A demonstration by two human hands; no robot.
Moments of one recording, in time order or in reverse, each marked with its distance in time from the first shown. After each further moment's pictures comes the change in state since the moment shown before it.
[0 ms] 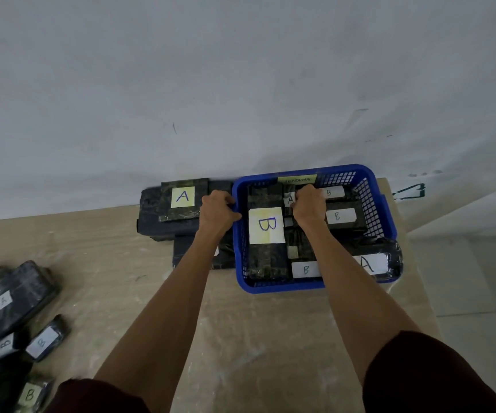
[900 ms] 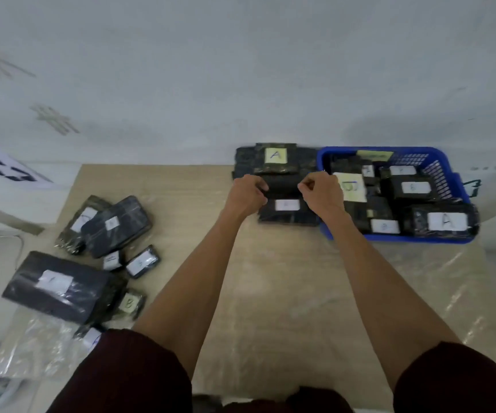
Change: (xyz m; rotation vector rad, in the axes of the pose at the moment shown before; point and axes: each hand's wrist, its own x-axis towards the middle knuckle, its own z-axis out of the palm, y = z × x) left_hand -0.108 -0.134 -0.105 -0.147 -0.014 0.080; right_hand -0.186 -0.130 0.038 0.097 0.032 -0.316
